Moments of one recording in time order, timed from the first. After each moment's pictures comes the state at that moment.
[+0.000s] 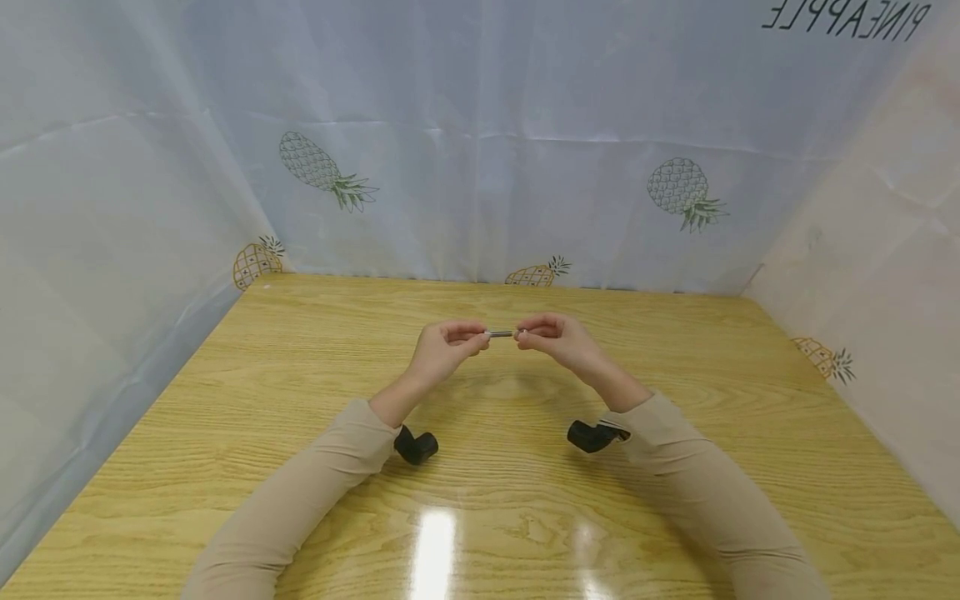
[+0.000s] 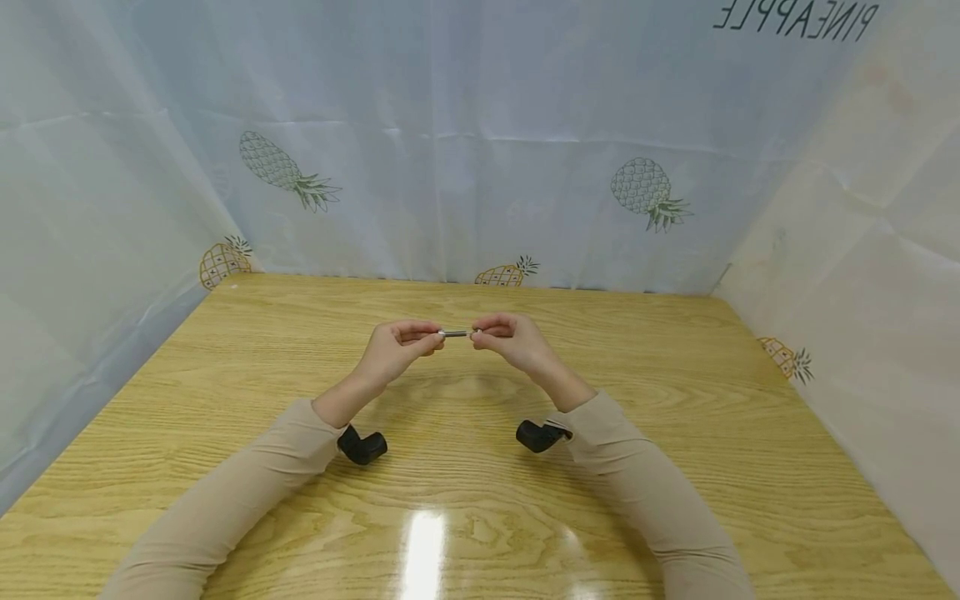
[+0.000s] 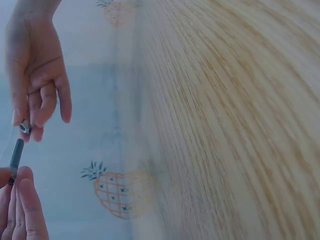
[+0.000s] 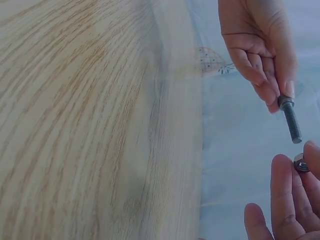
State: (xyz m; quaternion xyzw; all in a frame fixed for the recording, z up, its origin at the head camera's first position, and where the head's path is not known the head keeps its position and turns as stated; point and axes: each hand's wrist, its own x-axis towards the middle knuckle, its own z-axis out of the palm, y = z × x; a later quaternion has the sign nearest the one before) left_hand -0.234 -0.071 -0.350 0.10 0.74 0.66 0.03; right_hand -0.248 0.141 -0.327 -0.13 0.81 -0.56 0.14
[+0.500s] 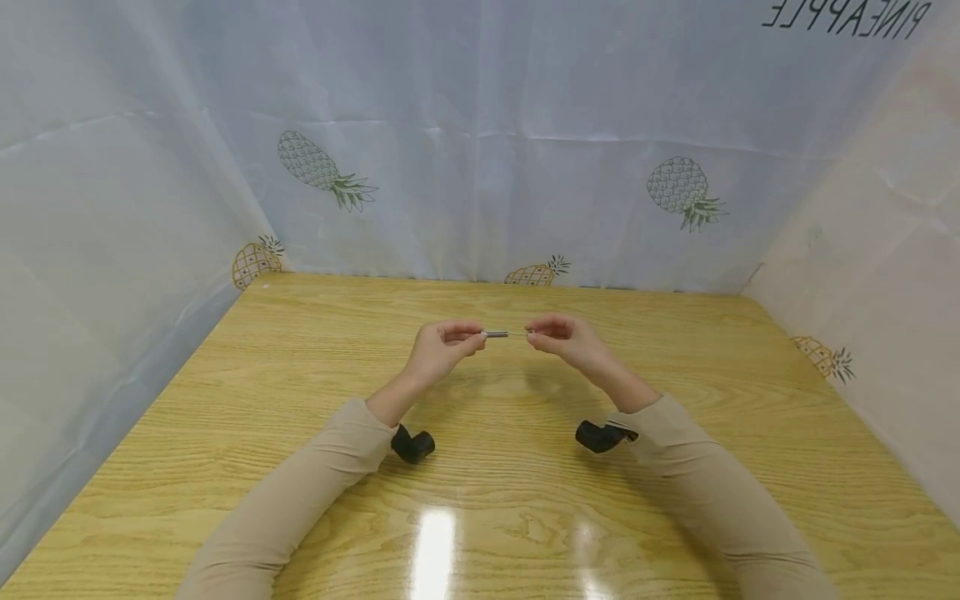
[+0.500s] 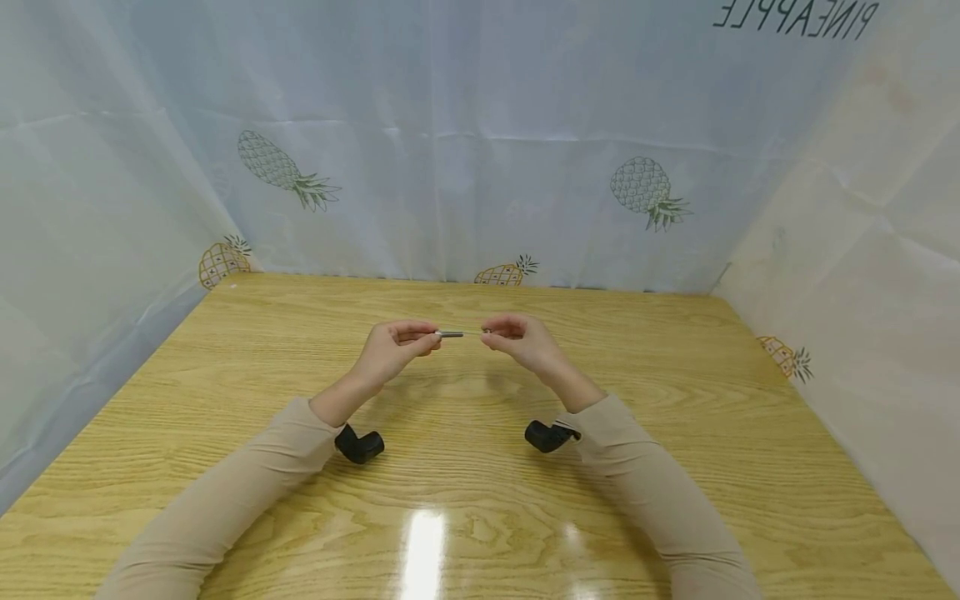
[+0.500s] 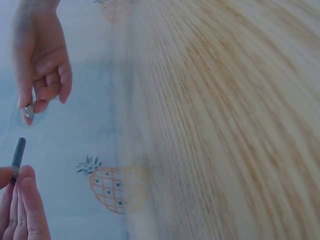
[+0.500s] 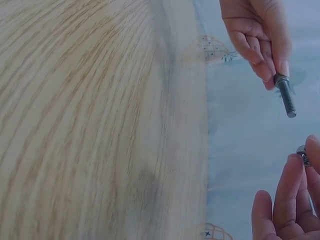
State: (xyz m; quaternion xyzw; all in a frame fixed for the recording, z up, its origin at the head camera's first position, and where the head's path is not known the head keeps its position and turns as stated) left_hand -0.235 -0.075 -0.351 0.09 0.75 0.66 0.04; right_hand -0.253 0.156 -0.336 -0.13 0.82 -0.54 0.11
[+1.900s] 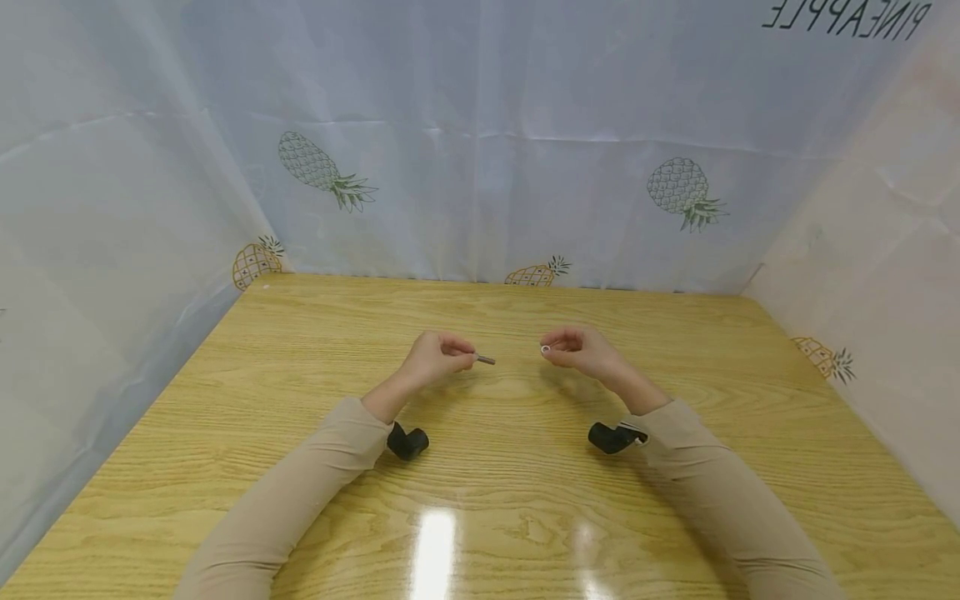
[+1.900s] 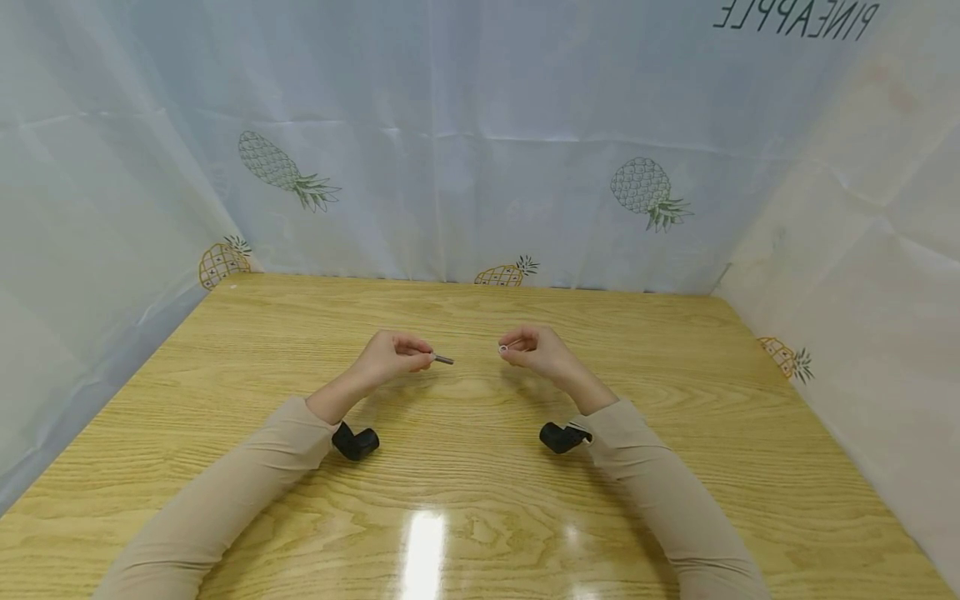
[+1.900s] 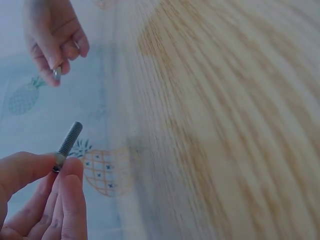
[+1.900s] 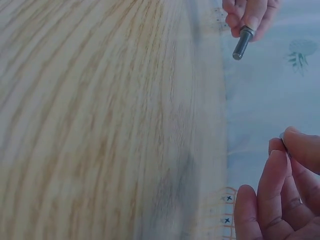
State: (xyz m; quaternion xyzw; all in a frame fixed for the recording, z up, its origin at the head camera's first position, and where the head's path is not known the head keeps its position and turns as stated) left_hand -0.241 -0.087 -0.359 0.08 0.84 0.53 0.10; right_hand -0.256 0.180 -0.348 -0.14 0.85 -0.49 0.15
